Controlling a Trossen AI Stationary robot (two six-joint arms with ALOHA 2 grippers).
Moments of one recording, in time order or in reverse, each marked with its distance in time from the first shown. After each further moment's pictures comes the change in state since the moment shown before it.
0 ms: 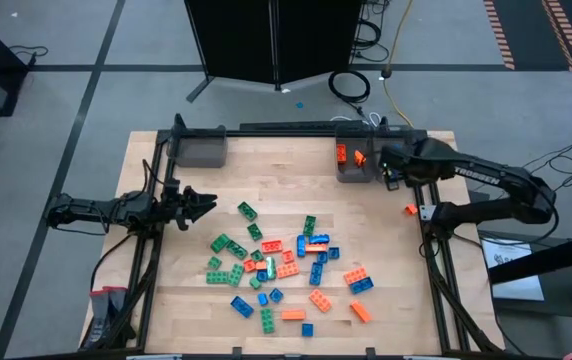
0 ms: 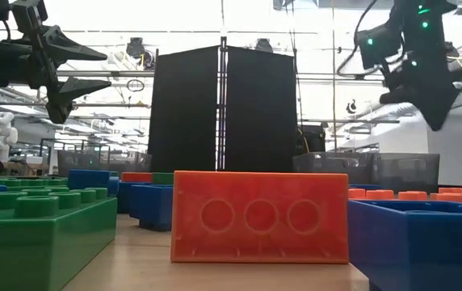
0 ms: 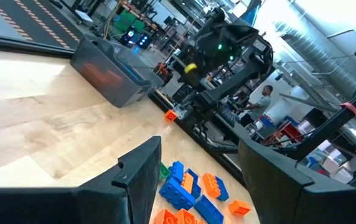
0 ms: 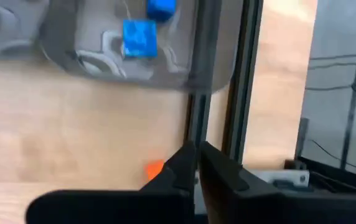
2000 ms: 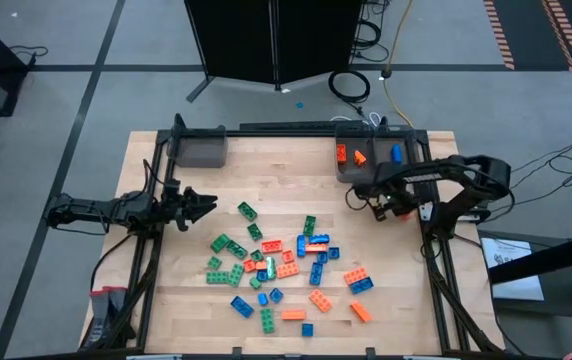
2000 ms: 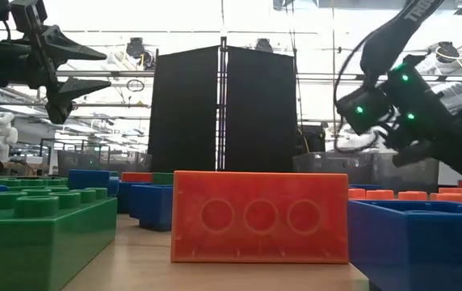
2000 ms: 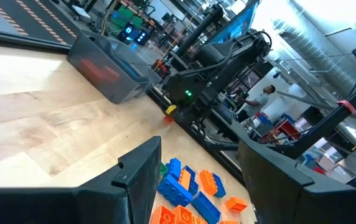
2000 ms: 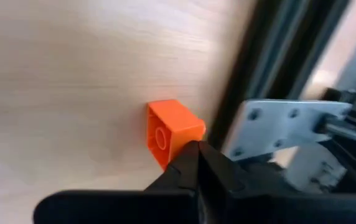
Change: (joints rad) left arm 0.000 0.003 -0.001 0.000 0.015 -0.008; right arm 0.175 0.416 -0.147 0.209 -0.298 0.103
